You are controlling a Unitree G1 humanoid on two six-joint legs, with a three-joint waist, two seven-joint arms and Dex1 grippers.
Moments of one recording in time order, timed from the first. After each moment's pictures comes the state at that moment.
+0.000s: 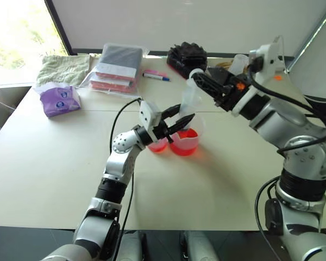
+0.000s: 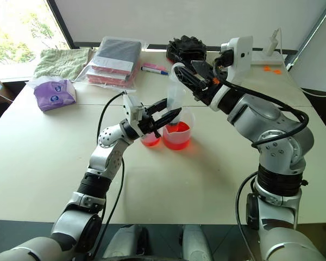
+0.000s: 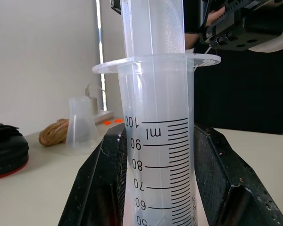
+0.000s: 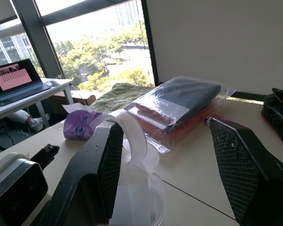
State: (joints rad) left arm -0.60 0.05 -0.11 0.24 -0.31 -0.10 -0.85; right arm -0.71 -0.50 -0.23 -0.43 0.94 0.97 0.16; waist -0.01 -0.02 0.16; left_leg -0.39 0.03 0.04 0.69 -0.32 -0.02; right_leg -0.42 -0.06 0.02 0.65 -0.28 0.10
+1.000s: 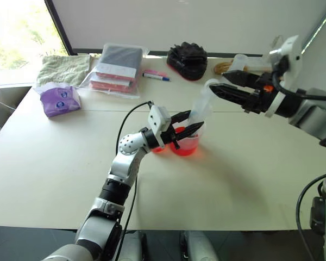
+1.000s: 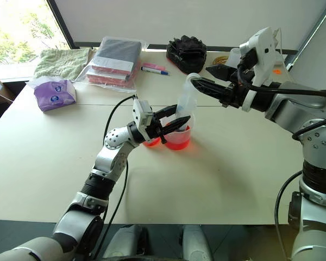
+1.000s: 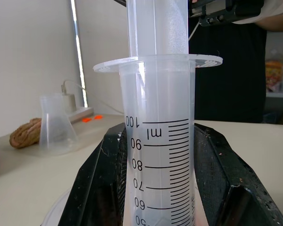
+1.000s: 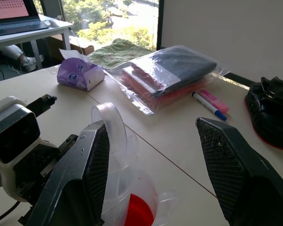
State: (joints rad) left arm -0.60 0.04 -0.15 0.24 -0.29 -0.10 -0.87; right arm -0.72 -0.85 -0.23 -0.35 0.92 0.99 0.53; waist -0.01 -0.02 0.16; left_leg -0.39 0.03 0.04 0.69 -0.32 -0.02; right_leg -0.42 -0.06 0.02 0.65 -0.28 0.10
